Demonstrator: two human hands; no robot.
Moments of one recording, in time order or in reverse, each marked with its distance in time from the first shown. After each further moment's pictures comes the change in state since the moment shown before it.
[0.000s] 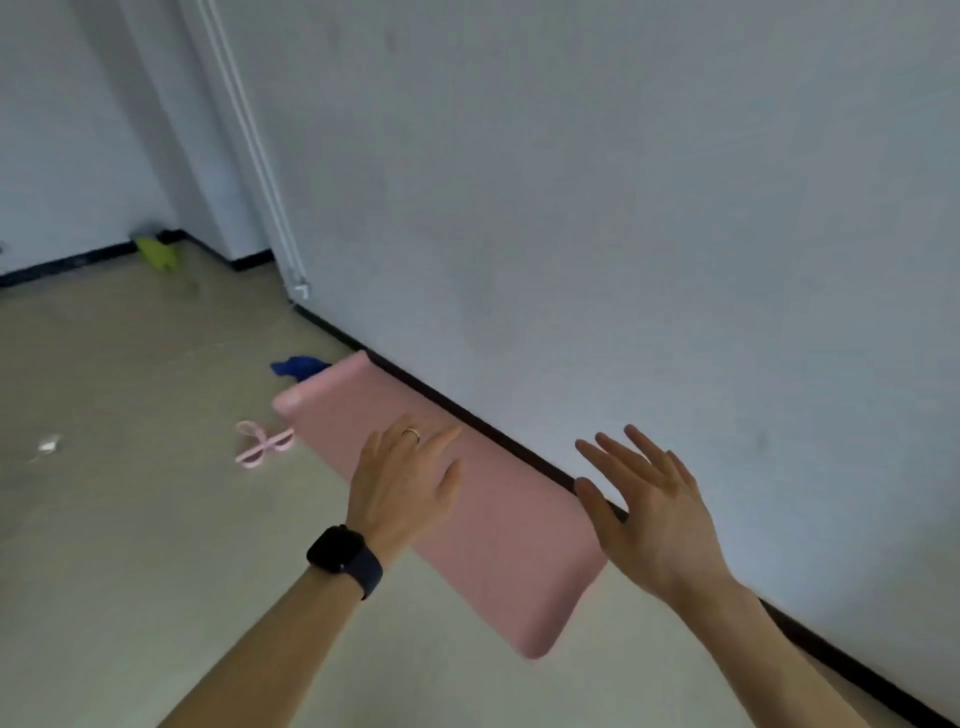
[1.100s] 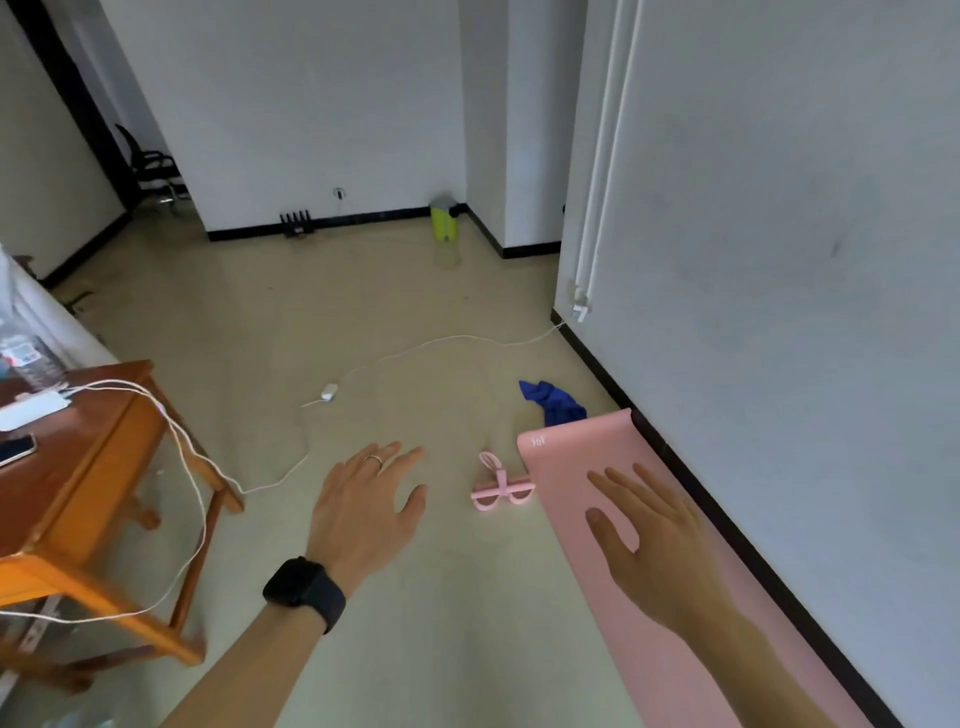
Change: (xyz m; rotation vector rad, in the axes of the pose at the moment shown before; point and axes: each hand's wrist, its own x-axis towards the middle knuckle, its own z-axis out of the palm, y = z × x) left_hand 0.091 -0.757 -0.044 0.083 0.037 -0.727; right_hand 0.427 -0.486 0.527 0.267 -0.340 -0.408
